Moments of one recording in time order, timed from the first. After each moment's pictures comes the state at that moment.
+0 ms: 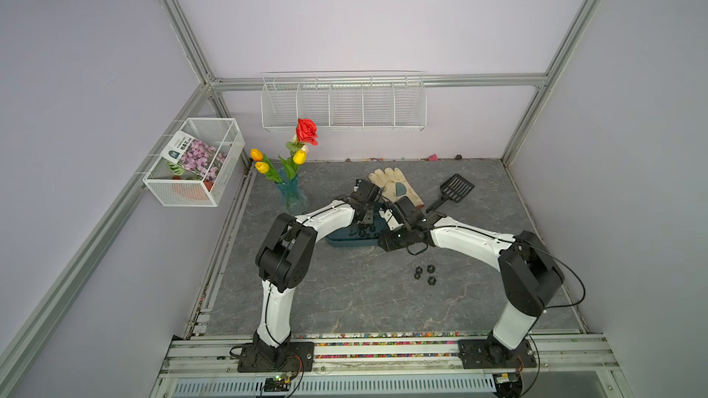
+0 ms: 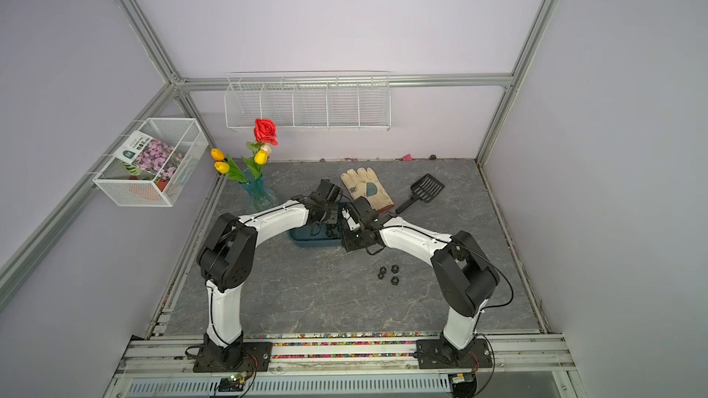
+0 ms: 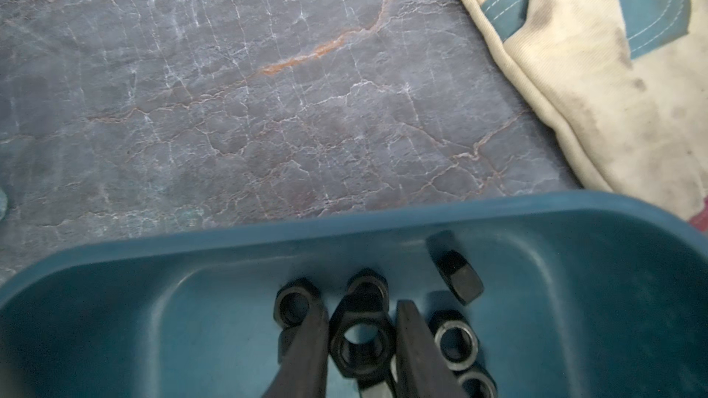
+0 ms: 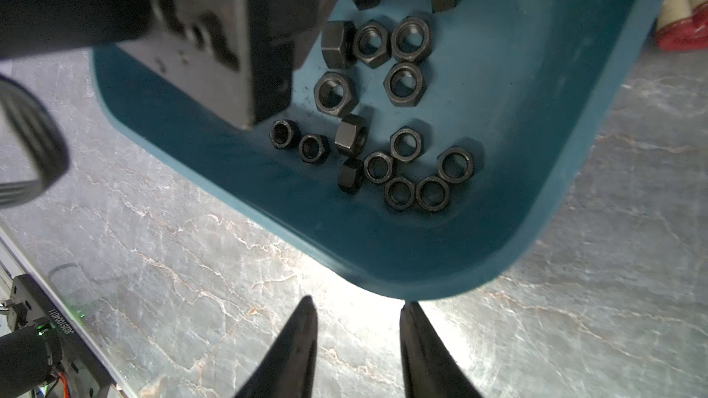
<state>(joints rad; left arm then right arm) -0.65 2.03 1.45 -0.44 -0.28 -0.41 0.70 1.76 1.19 -0.47 -0.20 0.38</state>
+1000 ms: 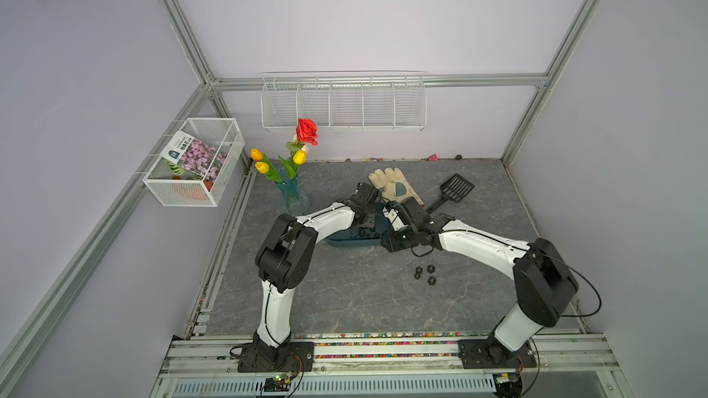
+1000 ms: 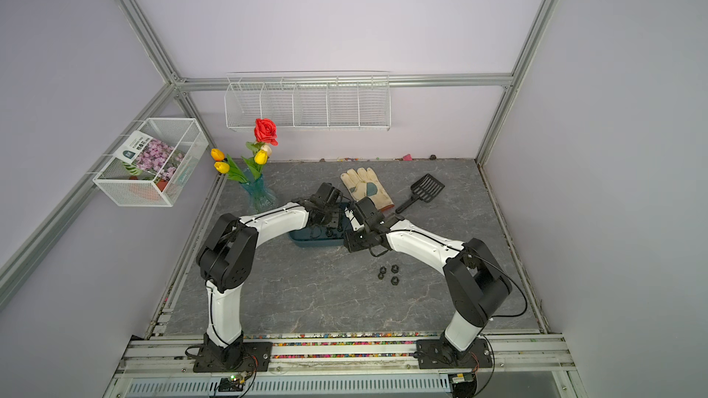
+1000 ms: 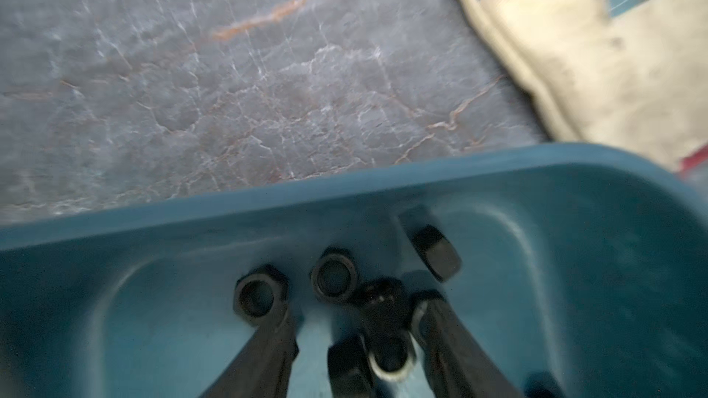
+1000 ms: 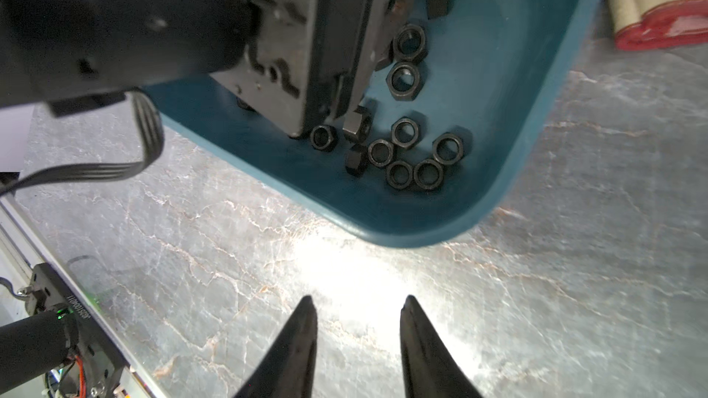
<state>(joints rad) -0.67 1.99 1.40 -0.42 -0.21 -0.41 0.70 1.64 1.13 -0.48 -0.19 0.38</state>
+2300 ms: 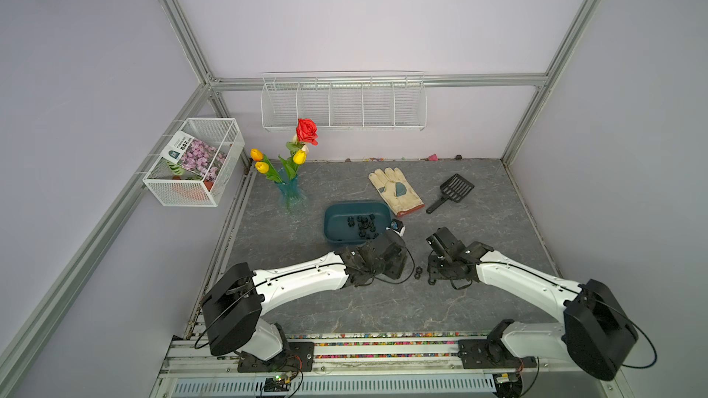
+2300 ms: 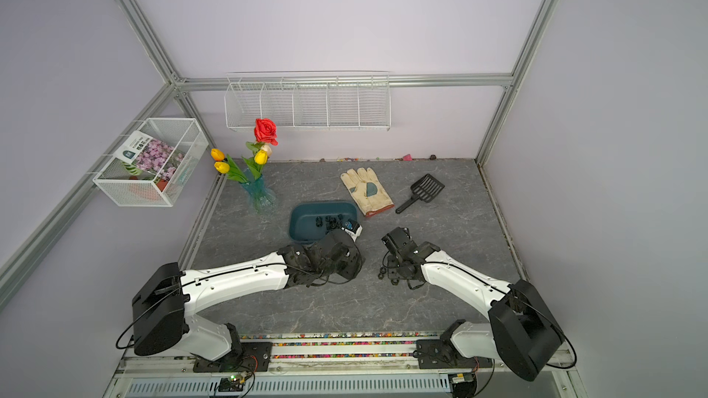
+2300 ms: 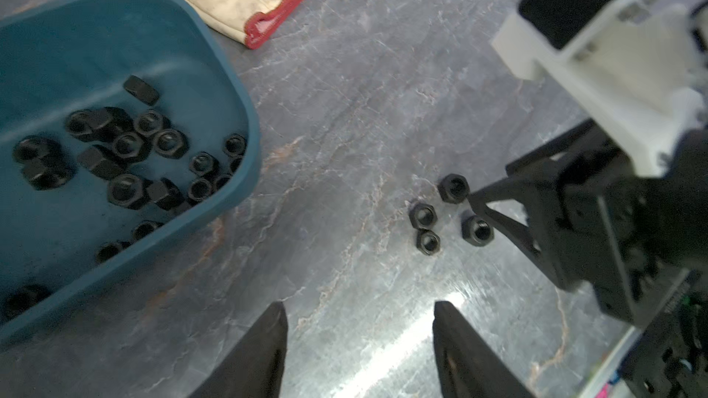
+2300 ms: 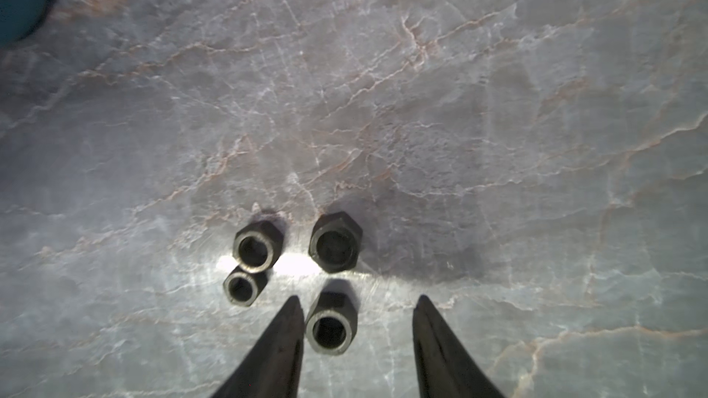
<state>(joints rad) -1.13 1.50 1.00 -0.32 -0.17 -0.42 0.63 1.32 0.71 -0.66 0.14 0.61</state>
